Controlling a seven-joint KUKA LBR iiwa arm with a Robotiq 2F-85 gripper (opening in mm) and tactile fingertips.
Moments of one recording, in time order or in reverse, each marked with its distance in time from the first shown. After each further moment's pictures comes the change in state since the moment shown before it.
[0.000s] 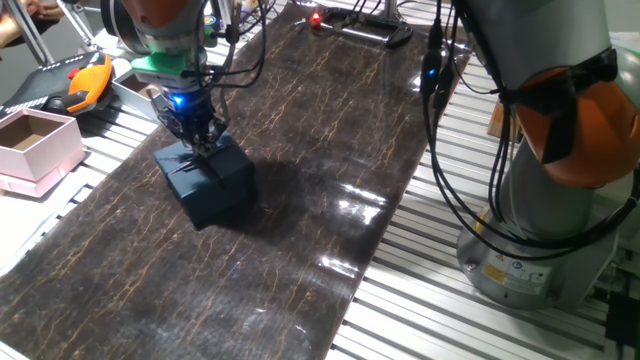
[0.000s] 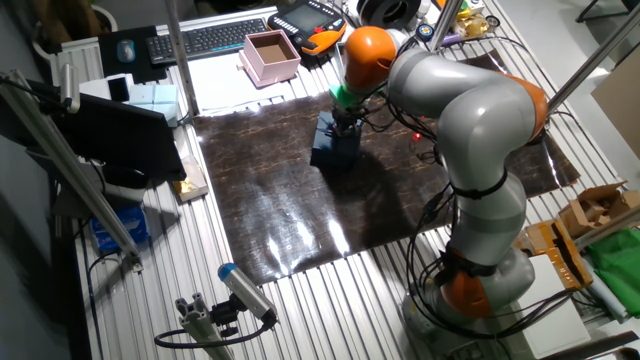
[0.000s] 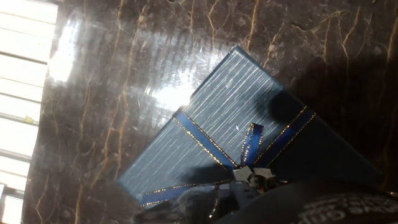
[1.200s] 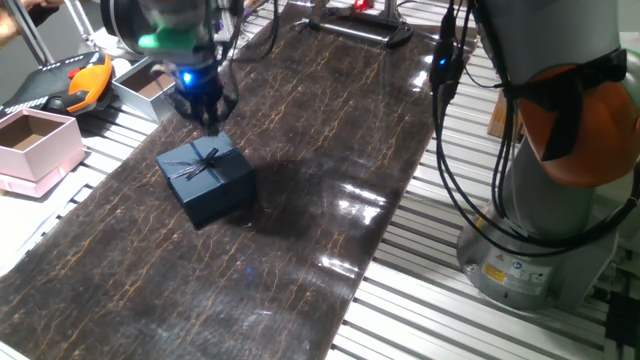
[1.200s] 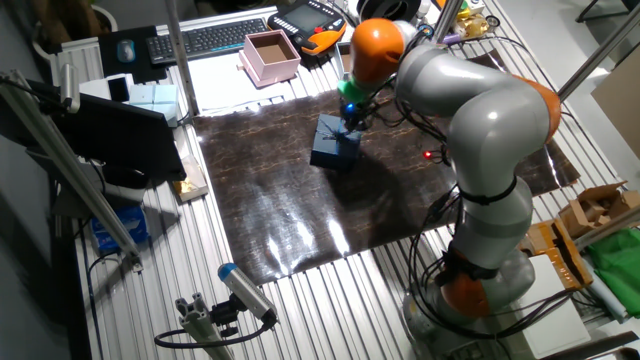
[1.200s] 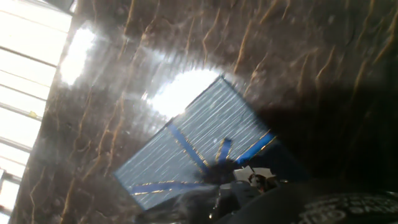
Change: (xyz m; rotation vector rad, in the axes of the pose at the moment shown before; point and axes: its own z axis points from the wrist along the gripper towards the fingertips) arm -0.023 -0.022 -0.054 0.036 -0.032 -0.136
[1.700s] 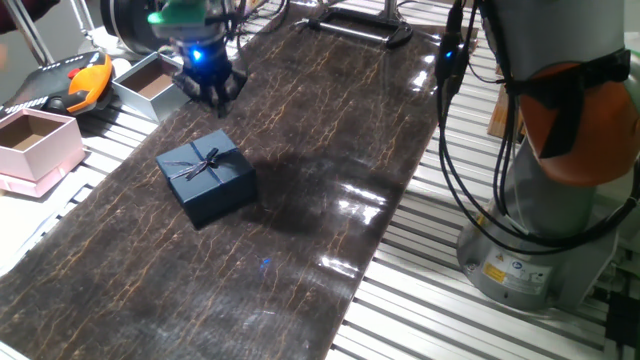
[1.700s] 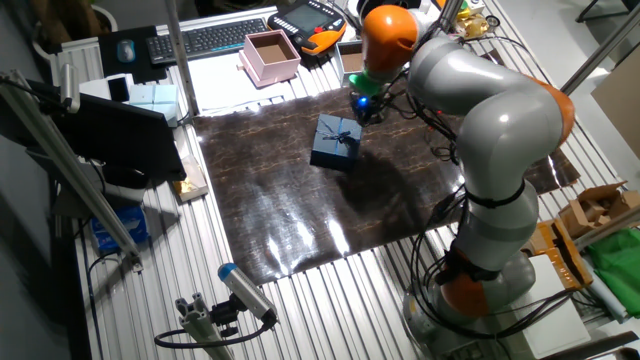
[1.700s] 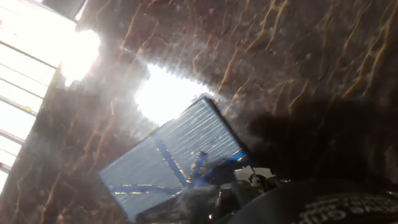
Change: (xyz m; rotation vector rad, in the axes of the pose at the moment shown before) arm -0.018 -0.020 -0.030 0.018 -0.002 -0.094
